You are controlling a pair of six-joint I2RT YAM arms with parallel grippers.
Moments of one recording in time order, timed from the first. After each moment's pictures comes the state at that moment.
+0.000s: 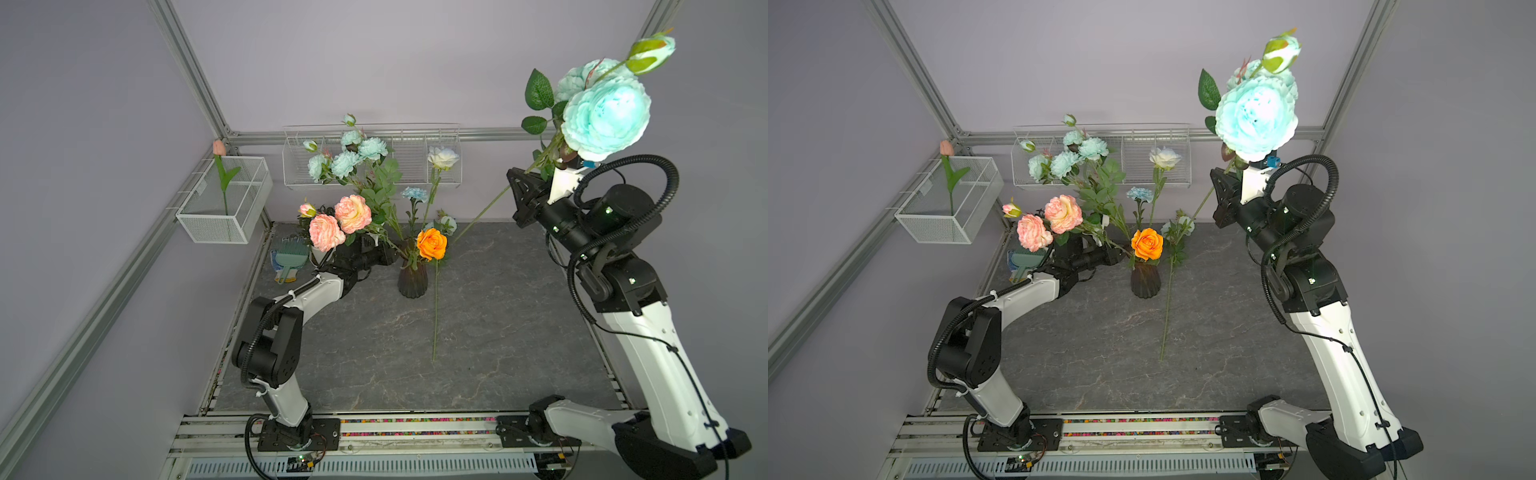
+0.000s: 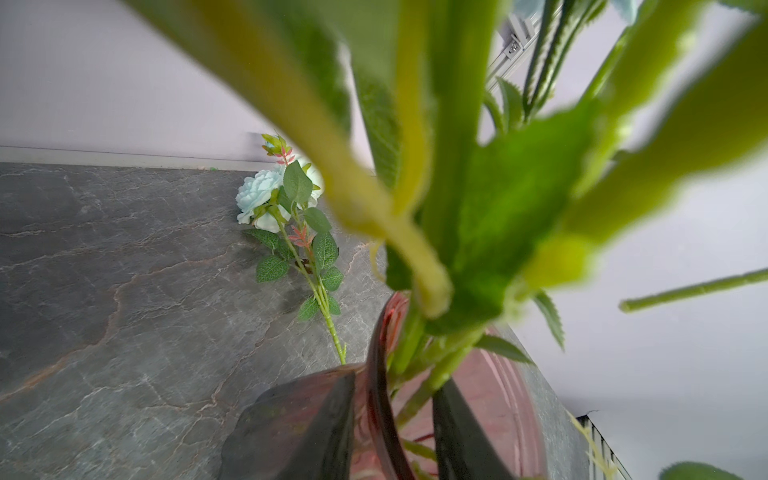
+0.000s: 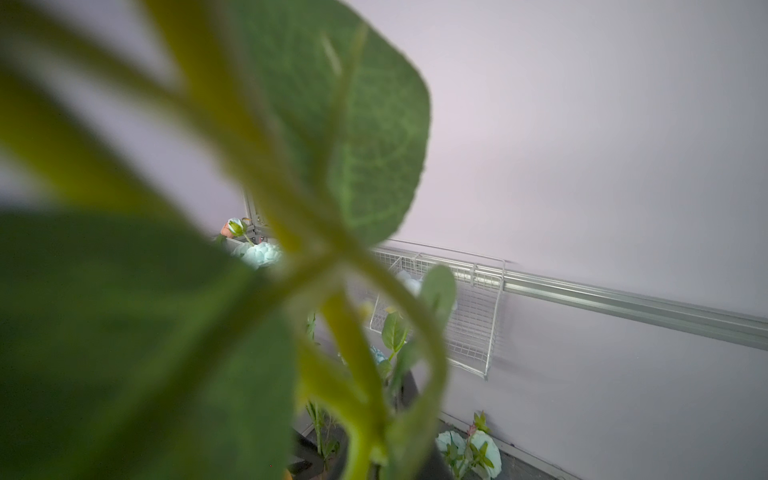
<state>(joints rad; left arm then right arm) -0.43 1.74 1.15 0.34 0.58 -0.51 0.35 1.21 1.70 -0.39 -0.19 0.06</state>
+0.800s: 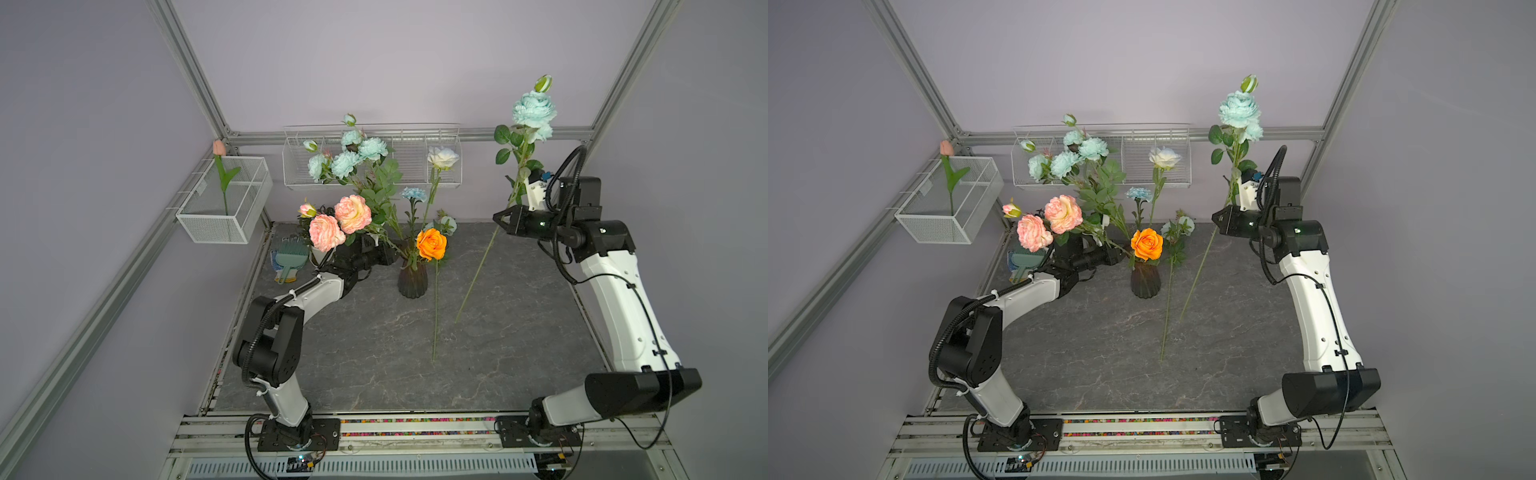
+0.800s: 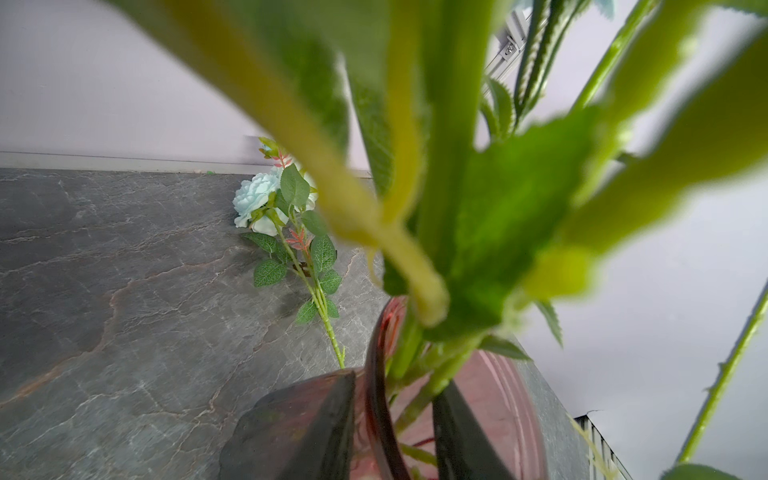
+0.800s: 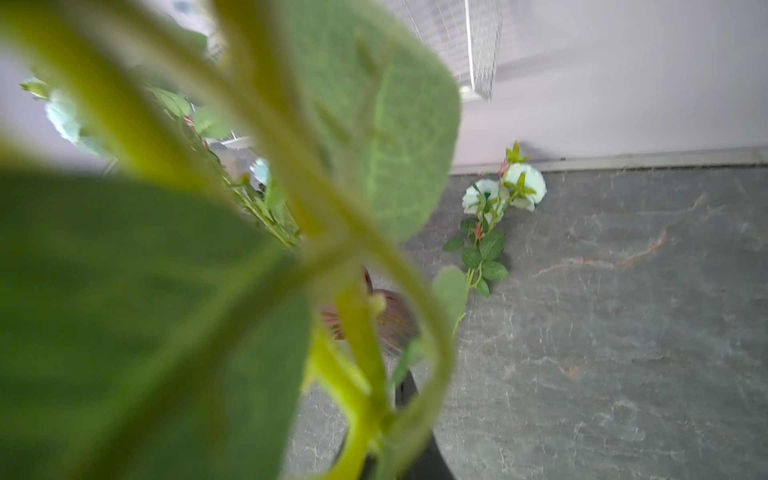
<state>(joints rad) -0.43 1.75 1.15 0.36 0.59 -0.51 0.10 1.48 1.74 -0.88 -0.52 0.28</state>
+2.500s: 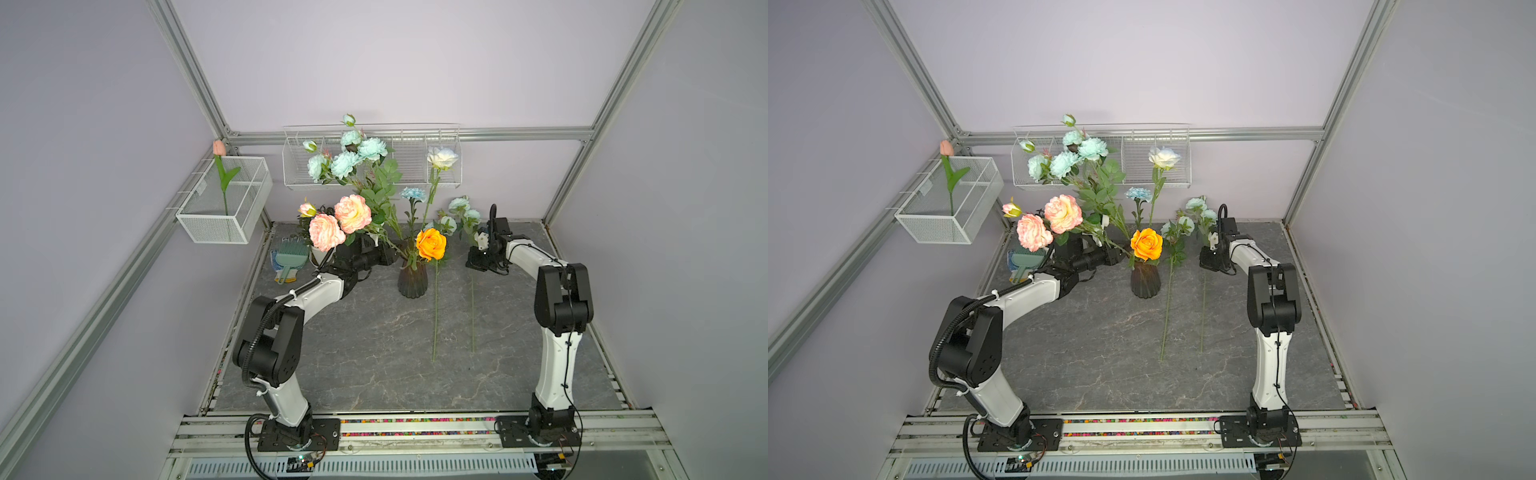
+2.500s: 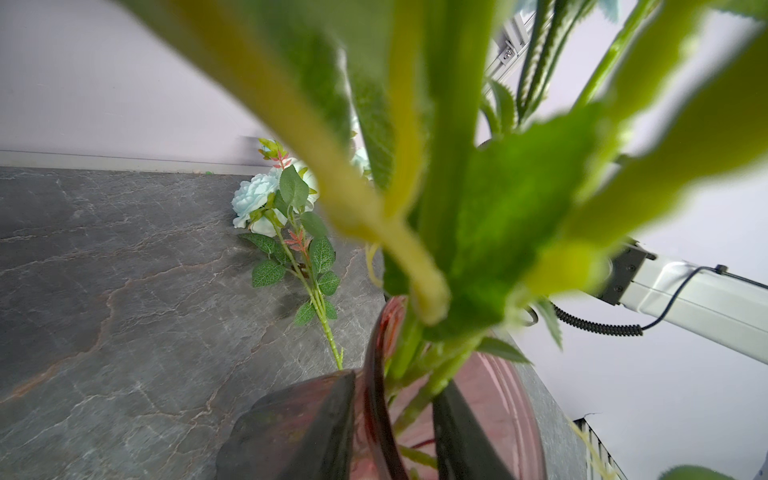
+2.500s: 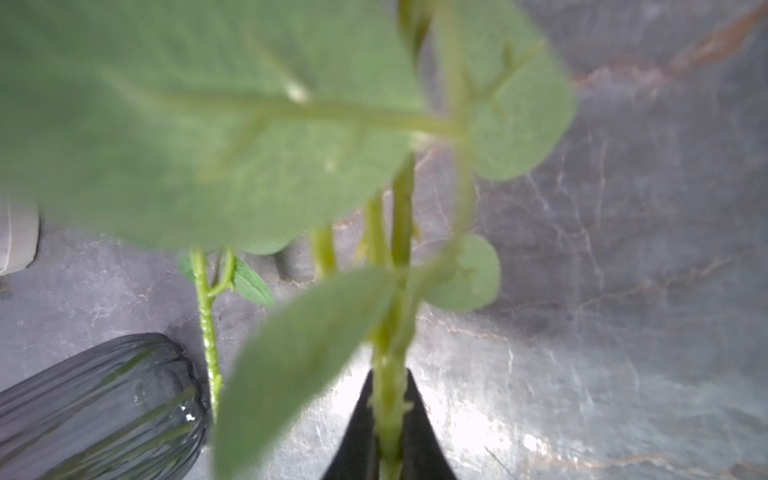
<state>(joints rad) -0.43 1.75 1.14 0.38 0.59 -0.52 0.12 2.16 1.66 -0.60 -0.32 0.28</state>
